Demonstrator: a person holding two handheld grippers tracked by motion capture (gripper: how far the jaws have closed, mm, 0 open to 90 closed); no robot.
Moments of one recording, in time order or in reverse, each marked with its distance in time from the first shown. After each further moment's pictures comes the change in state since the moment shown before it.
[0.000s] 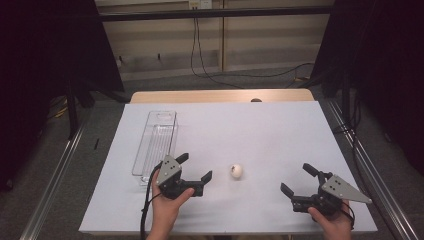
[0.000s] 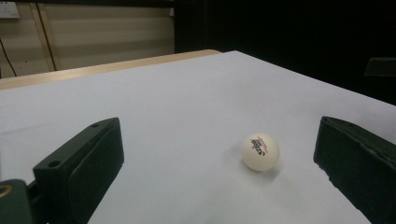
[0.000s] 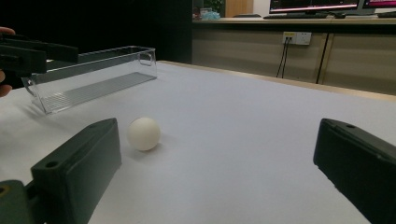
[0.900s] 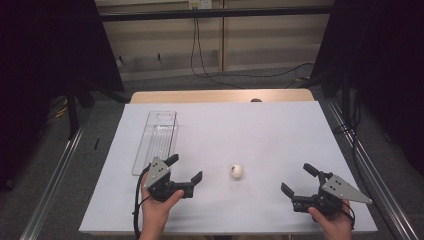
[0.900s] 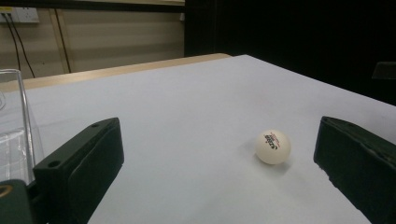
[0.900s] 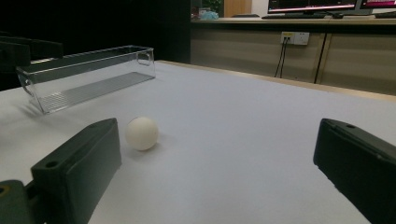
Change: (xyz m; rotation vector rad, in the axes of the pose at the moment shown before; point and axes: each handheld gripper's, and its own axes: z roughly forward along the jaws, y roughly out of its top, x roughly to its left) left arm 0.011 -0.001 -0.021 -0.019 0.030 -0.009; right arm -0.001 0.000 -0.001 -0.001 -0.007 -0.003
